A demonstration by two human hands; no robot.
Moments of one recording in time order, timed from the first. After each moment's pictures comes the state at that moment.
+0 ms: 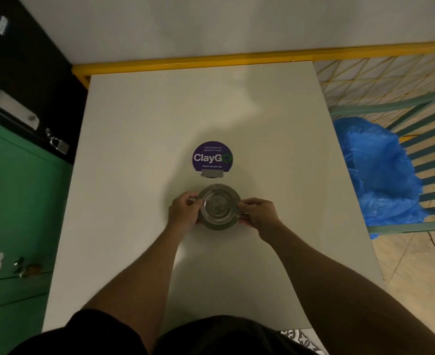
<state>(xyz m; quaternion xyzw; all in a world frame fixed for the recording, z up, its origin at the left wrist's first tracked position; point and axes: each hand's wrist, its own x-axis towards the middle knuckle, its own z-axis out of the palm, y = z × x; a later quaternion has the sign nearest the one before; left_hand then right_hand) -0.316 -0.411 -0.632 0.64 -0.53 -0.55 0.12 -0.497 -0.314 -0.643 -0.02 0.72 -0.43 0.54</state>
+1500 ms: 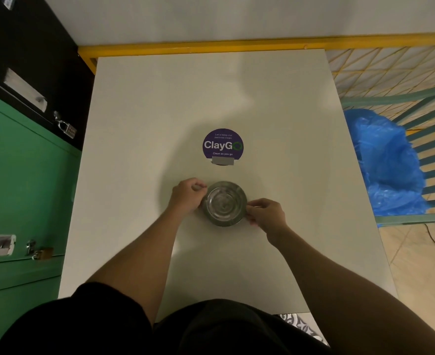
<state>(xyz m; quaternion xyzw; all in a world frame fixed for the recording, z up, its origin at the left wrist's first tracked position) -0.292 -0.433 -0.631 0.60 -0.64 -0.48 0.04 -0.463 -0.287 -0.625 -0.08 0.80 -0.36 0.47</state>
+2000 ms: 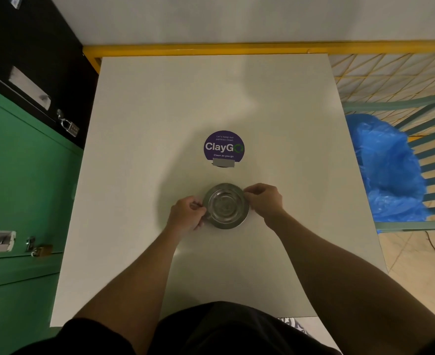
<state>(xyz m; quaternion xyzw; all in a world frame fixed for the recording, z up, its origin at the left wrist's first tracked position) -0.273 -0.396 -0.641 0.63 -0.57 -0.53 0.06 -0.478 -0.324 -0.610 -0.17 0.82 -0.32 0.44</state>
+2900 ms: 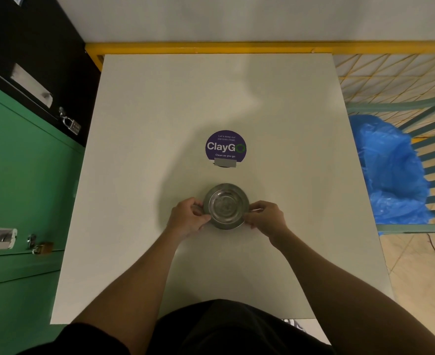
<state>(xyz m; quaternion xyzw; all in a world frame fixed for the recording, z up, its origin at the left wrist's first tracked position) -0.267 -0.388 -0.638 0.61 -0.59 -0.53 0.05 -0.468 -0.289 -0.615 -0.18 0.80 -0.29 0.49</state>
